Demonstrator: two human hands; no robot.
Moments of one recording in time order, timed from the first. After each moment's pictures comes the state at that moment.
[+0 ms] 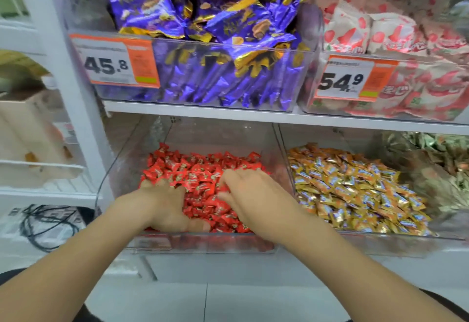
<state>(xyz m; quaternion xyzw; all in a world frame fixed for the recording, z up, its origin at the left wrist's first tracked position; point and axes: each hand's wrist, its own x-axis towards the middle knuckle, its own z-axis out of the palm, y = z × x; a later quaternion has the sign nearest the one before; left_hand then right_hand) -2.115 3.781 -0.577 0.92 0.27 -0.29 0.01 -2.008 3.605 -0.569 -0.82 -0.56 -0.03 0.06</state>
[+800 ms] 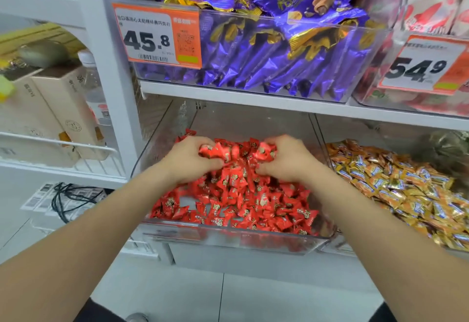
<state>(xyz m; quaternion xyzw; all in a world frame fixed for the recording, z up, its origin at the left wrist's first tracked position) -2.091 3.844 -0.603 0.86 0.29 0.09 0.41 -1.934 3.667 -0.581 -0.91 -0.35 0.12 0.17</state>
